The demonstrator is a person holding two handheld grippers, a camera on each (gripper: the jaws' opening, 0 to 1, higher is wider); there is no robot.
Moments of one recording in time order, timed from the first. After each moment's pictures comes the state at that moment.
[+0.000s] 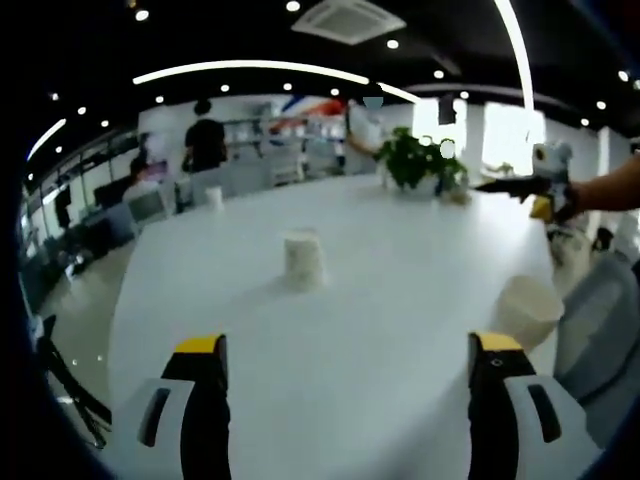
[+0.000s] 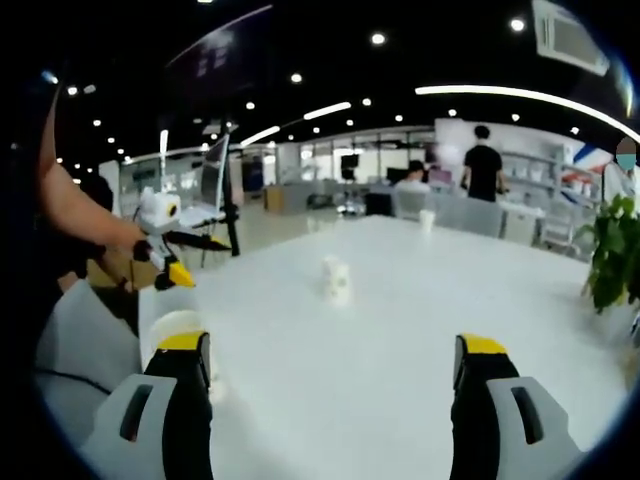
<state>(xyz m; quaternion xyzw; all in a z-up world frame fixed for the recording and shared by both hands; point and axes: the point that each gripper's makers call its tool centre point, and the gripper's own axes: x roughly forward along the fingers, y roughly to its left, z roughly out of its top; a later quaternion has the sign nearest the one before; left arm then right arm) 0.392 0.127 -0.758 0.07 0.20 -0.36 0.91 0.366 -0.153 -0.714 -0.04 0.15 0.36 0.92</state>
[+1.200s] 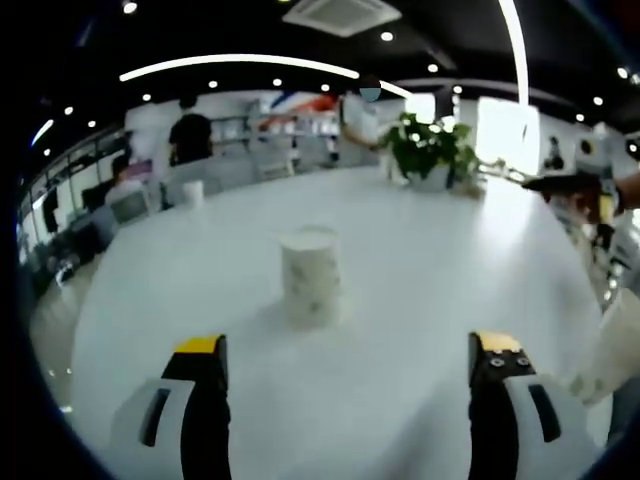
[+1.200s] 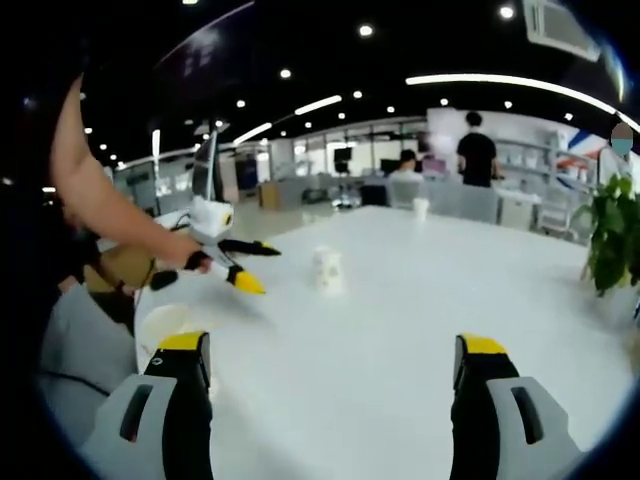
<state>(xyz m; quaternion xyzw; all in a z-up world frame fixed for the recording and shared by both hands) 0.501 0.073 -0.808 0.08 0.20 -0.38 0.90 0.371 -0.160 -0.732 -0.03 0.17 0.35 0.92</state>
